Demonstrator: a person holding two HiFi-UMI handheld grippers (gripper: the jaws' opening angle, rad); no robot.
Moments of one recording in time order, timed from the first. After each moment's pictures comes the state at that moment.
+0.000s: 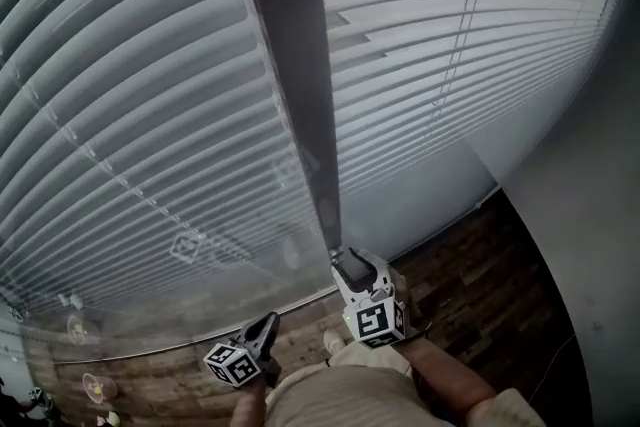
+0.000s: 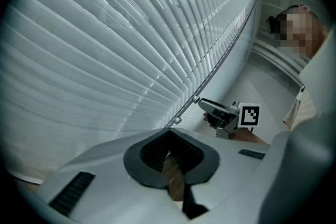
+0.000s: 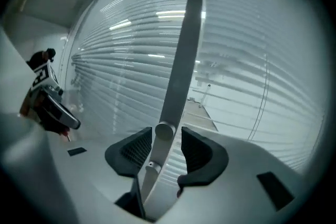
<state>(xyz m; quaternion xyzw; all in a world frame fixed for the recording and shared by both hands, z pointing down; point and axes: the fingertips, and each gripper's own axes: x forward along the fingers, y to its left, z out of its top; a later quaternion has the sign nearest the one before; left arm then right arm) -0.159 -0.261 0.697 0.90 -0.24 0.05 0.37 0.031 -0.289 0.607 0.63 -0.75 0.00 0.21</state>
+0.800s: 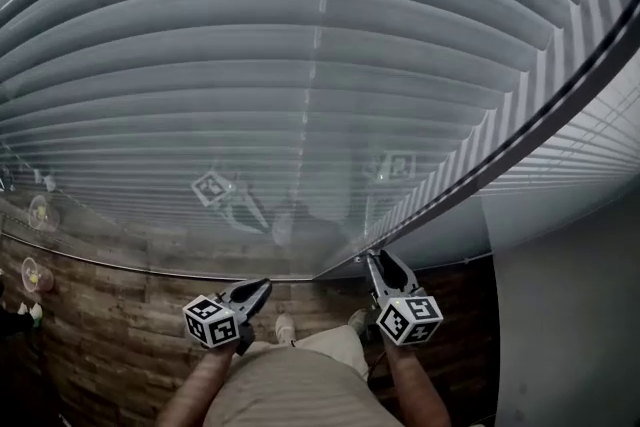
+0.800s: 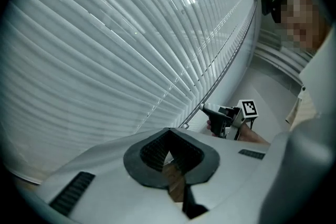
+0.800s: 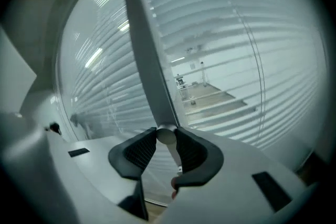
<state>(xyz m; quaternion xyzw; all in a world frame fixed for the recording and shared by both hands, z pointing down) -0.175 -0.296 0.705 0.89 -0.27 0.04 0.37 0.051 -0.322 0.630 0.60 -0.76 0.24 0.03</state>
